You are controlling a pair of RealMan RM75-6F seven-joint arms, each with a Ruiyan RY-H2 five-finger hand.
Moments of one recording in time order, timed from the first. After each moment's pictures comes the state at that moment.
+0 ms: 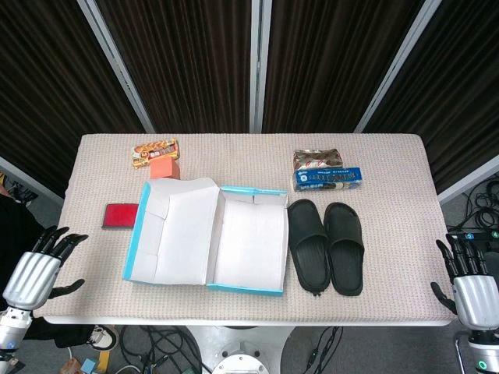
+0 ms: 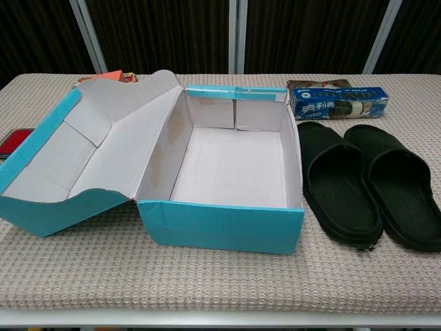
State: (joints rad) left arm -0.14 -1.13 0.03 -1.50 1.69 1.53 -0.03; right arm 0.02 -1.36 0.00 -1.08 -1.61 1.68 0.17
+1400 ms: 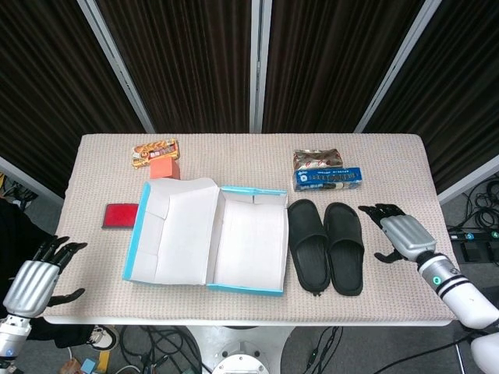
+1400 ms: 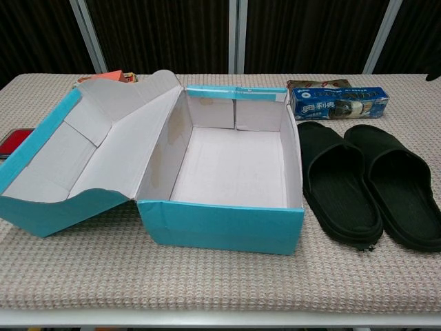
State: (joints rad) left arm -0.11 -1.14 0.07 -1.50 1.68 1.50 -0.10; right arm 0.61 -0.82 0.10 -1.85 -1.20 0.72 0.03
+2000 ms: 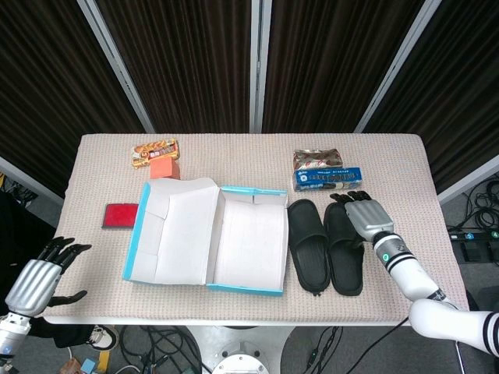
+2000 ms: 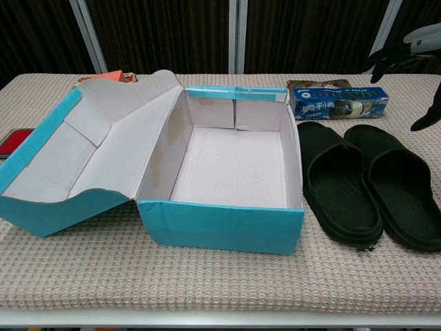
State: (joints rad) left arm -0.14 -1.12 0.08 -1.45 1.71 1.48 -0.22; right arm 0.90 -1.00 0.08 -1.89 -0.55 0.78 -0.48
